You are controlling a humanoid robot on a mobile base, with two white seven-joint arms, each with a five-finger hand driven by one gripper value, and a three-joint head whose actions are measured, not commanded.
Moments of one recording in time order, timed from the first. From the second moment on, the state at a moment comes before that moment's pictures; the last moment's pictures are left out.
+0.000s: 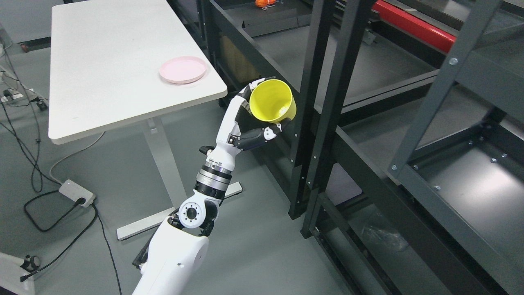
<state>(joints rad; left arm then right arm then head) -0.60 0.00 -0.34 -1.26 0.22 -0.49 -0.06 0.00 0.00 0.00 -0.24 0.00 0.09 -0.12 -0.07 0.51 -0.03</state>
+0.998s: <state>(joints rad) -0.61 0.00 -0.46 -1.32 0.27 -0.51 -0.06 0.00 0.00 0.00 -0.24 0.00 0.09 -0.12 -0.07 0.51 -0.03</state>
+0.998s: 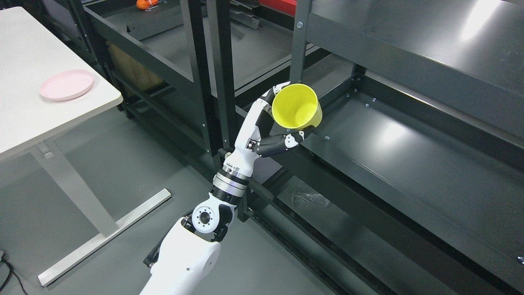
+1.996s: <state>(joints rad) -0.92 0.00 -0.57 -1.46 0.33 -0.43 0.03 0.00 0.00 0.00 -0.24 0.00 0.09 -0.12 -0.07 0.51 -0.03</state>
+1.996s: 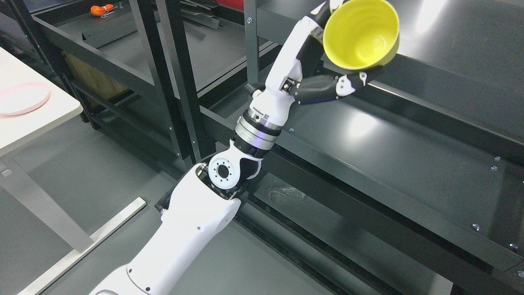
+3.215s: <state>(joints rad) -1.40 0.00 -0.64 -1.13 1.00 0.16 0.20 0.00 0.00 0.00 -0.24 0.00 0.09 -0.12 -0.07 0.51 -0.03</state>
